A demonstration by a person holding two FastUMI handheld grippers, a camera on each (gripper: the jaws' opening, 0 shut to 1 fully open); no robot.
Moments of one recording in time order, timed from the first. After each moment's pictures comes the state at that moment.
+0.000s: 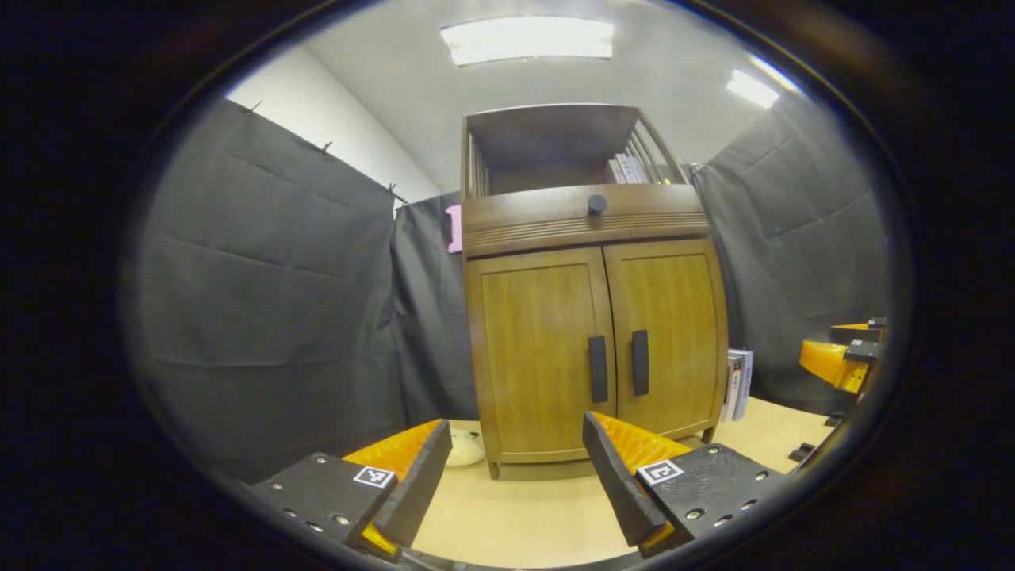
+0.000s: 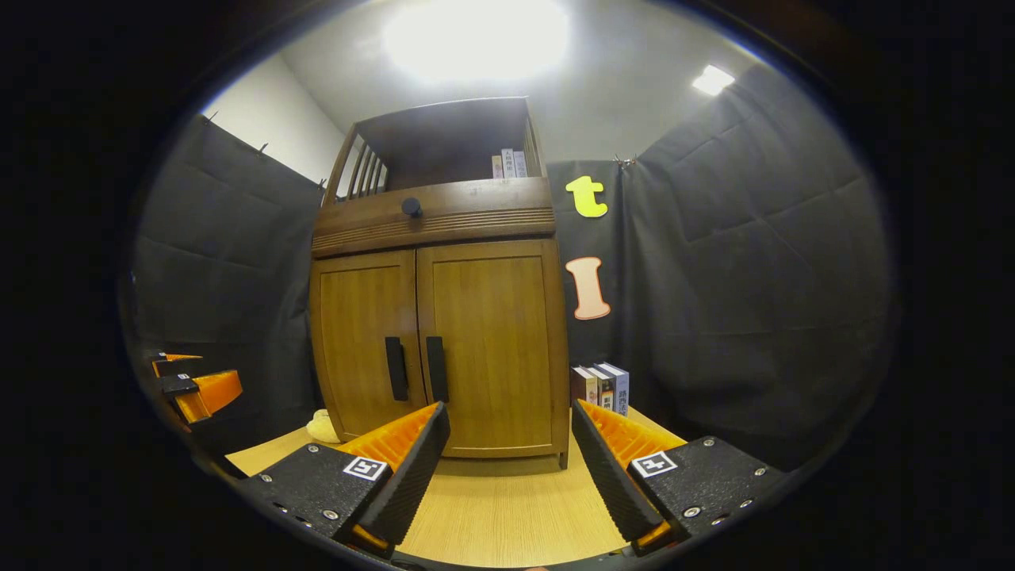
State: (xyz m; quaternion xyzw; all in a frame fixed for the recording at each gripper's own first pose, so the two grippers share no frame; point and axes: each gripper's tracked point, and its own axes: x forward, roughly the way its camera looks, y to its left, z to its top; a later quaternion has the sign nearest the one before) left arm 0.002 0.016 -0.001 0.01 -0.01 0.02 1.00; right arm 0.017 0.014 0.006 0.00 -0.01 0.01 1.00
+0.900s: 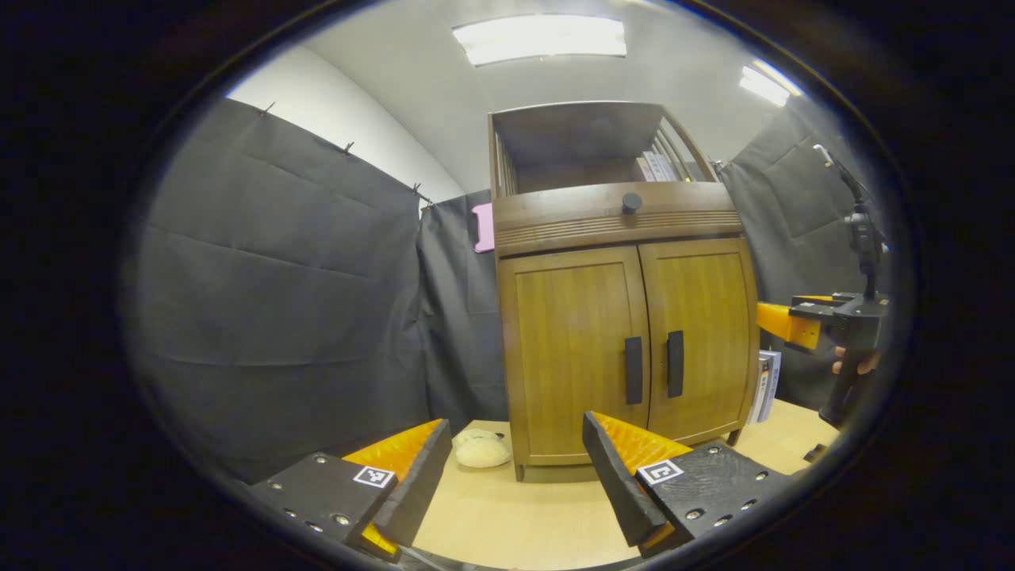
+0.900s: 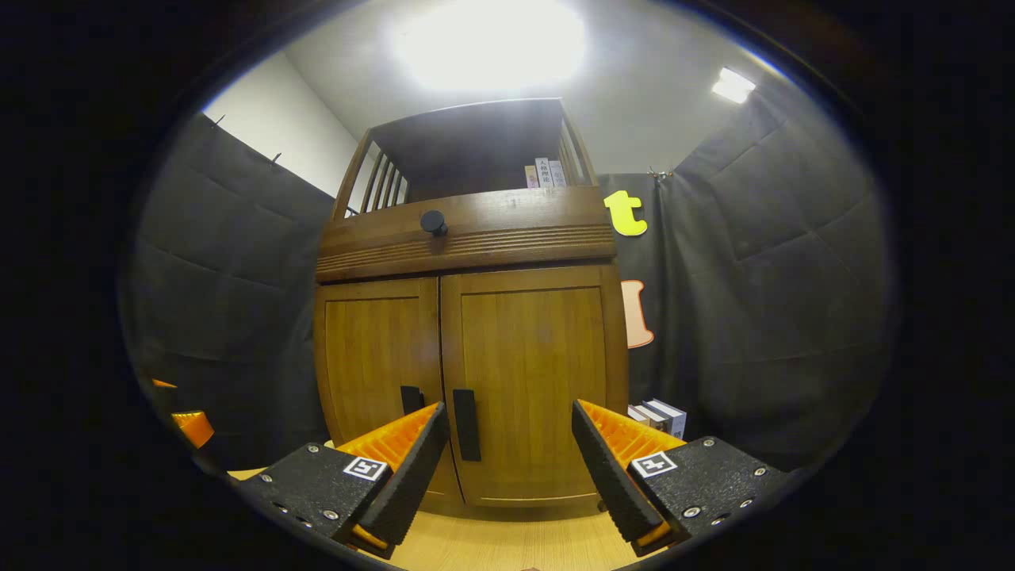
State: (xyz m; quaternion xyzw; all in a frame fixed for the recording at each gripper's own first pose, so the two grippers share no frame) left arm 0.007 0.038 -0.004 0.01 0.00 0.07 1.00; right arm 0.130 0.068 0.050 0.00 -0.05 0.06 1.00
